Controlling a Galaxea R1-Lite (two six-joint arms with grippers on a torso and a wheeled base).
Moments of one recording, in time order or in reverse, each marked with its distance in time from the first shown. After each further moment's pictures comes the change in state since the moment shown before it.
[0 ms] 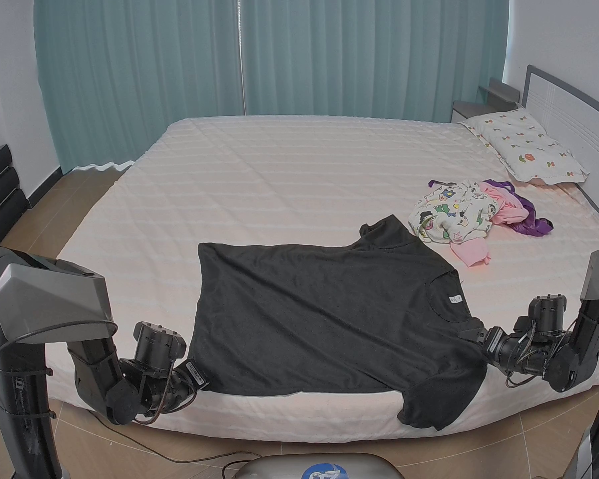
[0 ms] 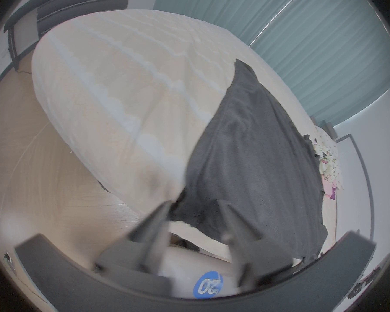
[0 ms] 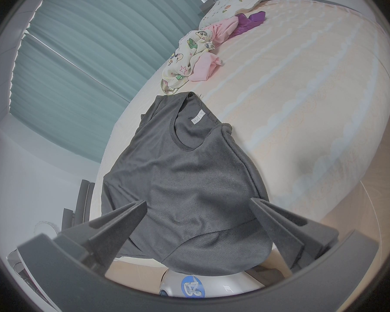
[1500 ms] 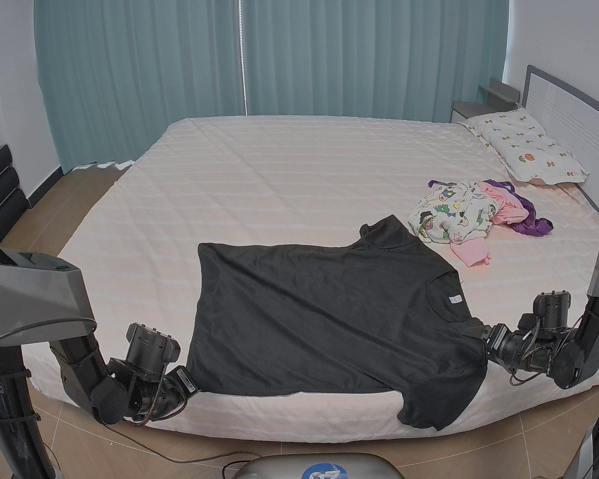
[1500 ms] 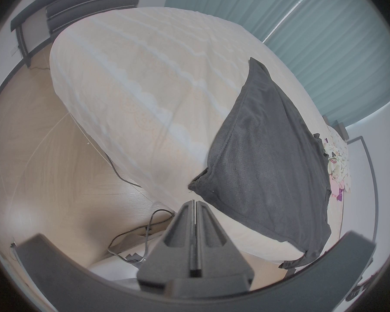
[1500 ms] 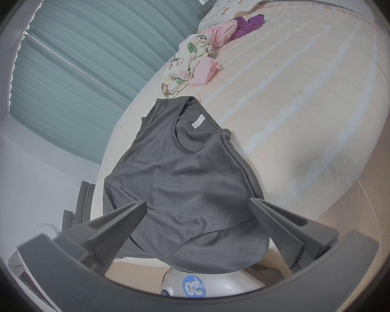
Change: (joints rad) left arm 0.002 -0.120 0.040 0.178 0.001 -0.022; right arm -0.013 -0.040 -0.001 0.050 0.001 -0.003
